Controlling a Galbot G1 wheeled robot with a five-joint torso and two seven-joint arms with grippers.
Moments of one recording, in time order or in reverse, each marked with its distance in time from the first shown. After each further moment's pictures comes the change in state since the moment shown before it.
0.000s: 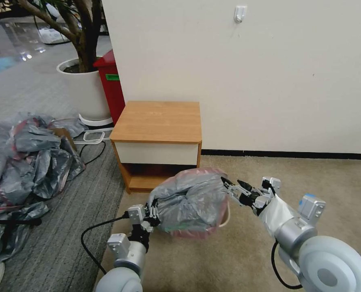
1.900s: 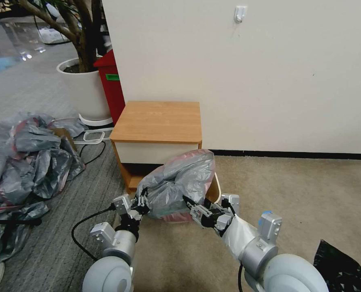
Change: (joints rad) left arm -0.024 0.010 -0.046 -0.078 -0.182 0.056 -0.052; right arm -0.003 0.068 -0.281 -0.034 -0.217 0.013 -0.084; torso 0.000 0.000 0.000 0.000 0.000
